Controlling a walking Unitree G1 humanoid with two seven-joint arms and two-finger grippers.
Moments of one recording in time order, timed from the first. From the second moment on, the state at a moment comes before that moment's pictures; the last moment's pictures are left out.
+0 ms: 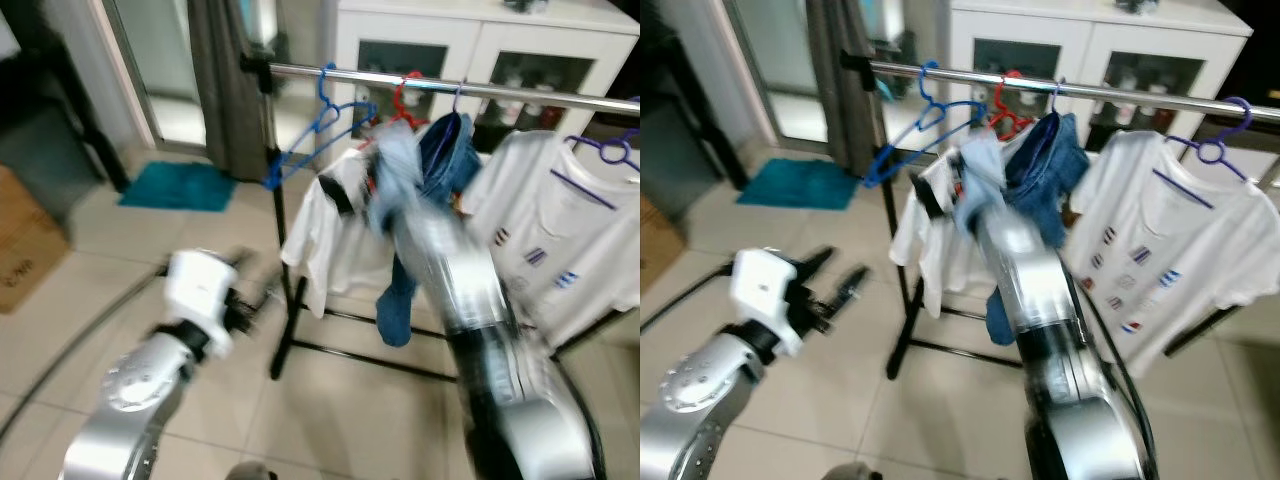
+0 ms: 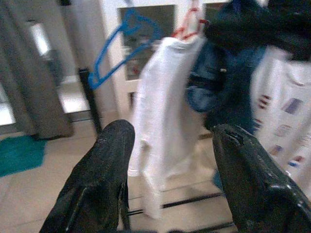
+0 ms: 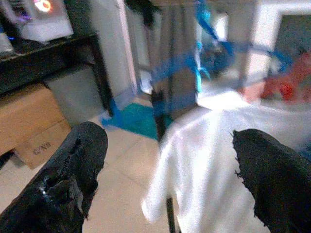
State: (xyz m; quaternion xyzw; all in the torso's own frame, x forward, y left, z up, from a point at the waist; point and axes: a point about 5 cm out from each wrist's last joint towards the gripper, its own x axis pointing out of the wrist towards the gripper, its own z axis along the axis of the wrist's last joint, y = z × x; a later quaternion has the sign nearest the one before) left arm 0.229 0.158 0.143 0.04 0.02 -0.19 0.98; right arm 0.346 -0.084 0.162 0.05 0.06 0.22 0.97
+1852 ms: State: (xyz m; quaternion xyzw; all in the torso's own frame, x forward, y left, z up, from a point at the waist) left arm 0.211 0.141 0.134 0.08 0.03 -0.27 0.96; right arm 0.278 -0.133 0.184 -0.04 -0.01 0.14 0.99
